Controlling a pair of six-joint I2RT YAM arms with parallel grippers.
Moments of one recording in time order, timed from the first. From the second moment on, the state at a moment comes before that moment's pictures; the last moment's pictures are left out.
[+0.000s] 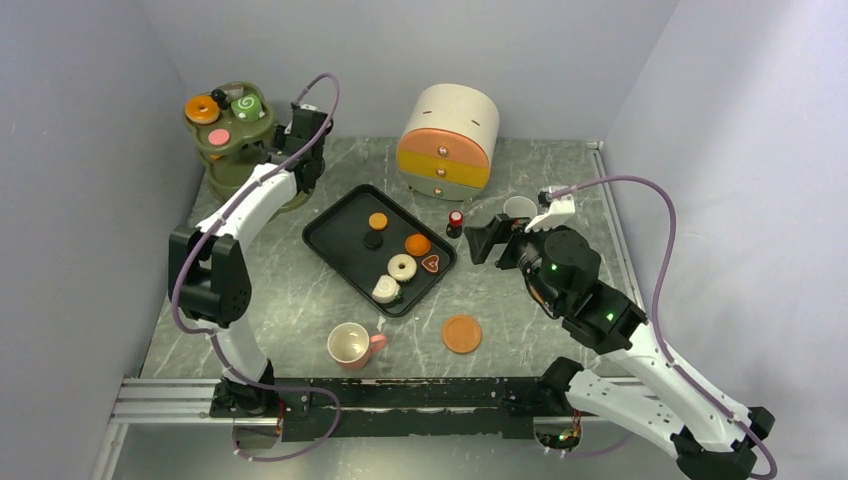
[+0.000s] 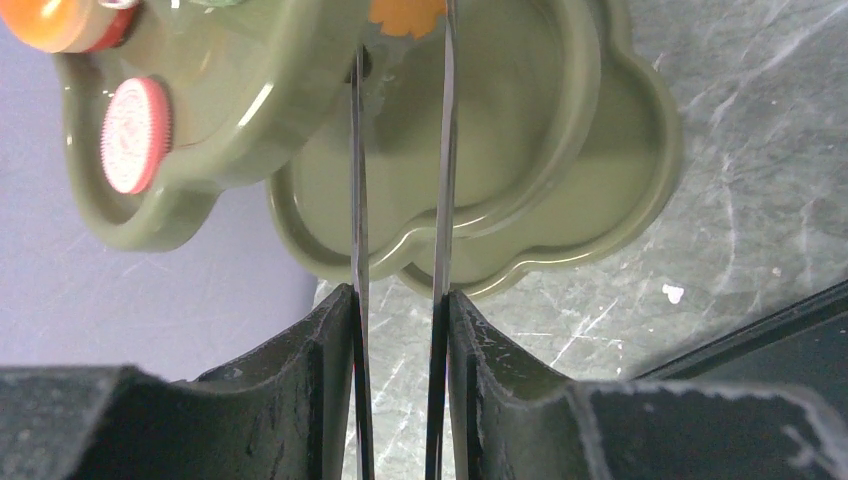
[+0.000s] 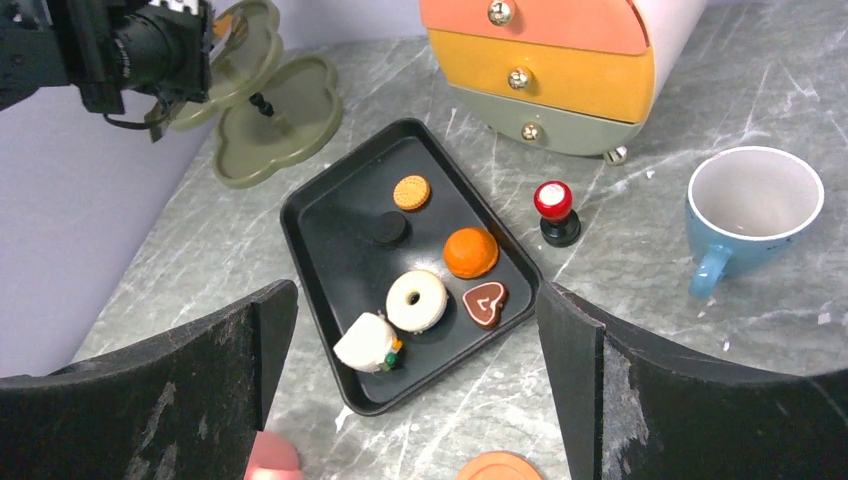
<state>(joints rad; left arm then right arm) -0.29 1.77 1.52 -0.44 -0.81 0.13 0.81 0.72 0.90 -0.36 0.40 0.43</state>
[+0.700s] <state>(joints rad) -0.28 1.88 1.56 -0.37 -0.88 0.22 0.81 0.75 0.93 -0.37 0.41 0.41</state>
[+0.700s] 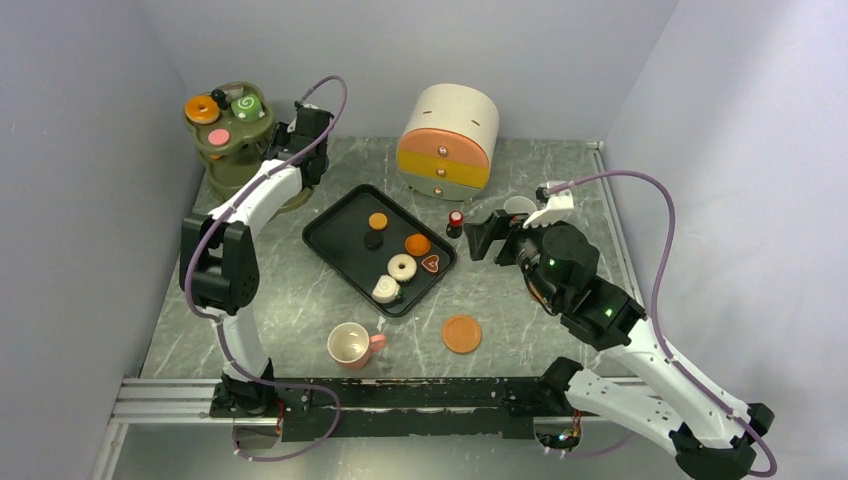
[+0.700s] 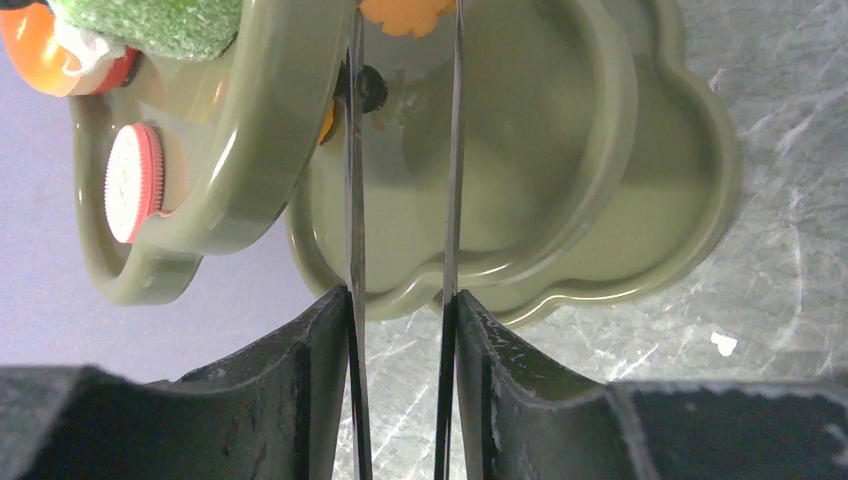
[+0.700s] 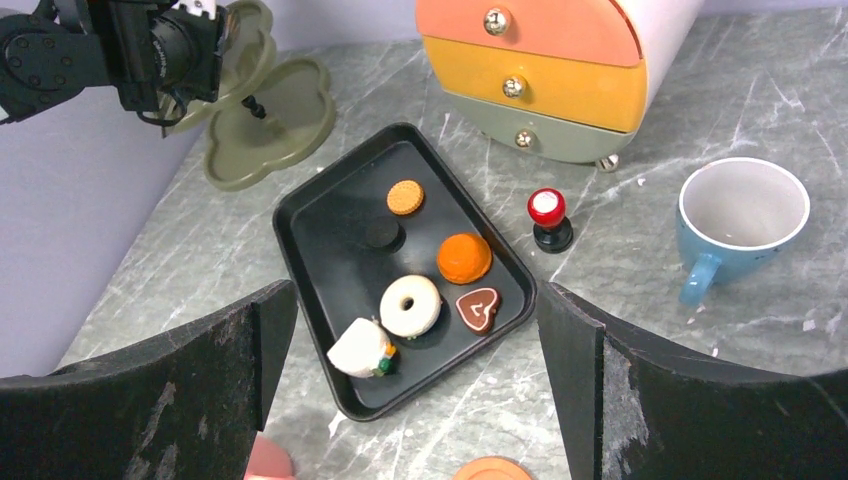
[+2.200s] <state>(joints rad) -0.28 1.72 1.62 -0.57 -0.45 0.00 0.81 0.72 0.92 -0.37 0.41 0.42</state>
